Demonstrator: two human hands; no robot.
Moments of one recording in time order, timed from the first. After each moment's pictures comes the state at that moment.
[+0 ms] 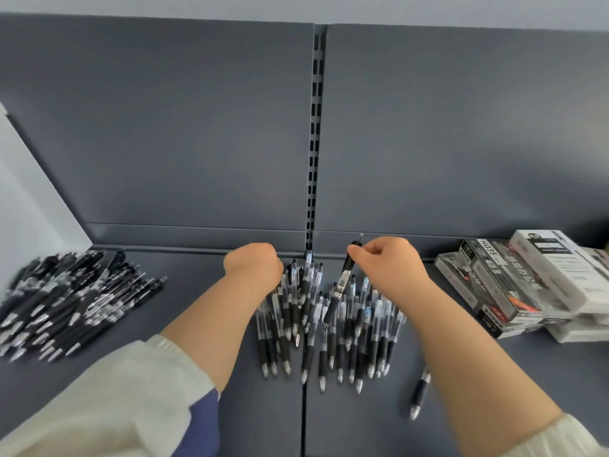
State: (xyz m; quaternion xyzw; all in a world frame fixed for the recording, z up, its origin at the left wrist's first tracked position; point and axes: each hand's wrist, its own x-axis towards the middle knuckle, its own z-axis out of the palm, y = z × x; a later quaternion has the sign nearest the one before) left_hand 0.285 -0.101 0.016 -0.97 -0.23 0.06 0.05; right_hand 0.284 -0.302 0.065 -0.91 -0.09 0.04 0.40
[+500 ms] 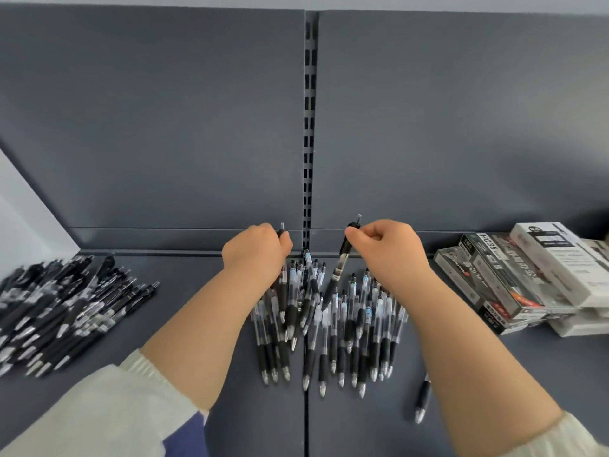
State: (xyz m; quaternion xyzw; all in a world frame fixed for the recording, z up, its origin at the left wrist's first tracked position) left_hand 0.285 -0.111 0.041 -0.97 -0.22 -0.08 -0.06; right_hand 0.287 -0.294 0.077 -0.89 -0.09 -0.01 0.45
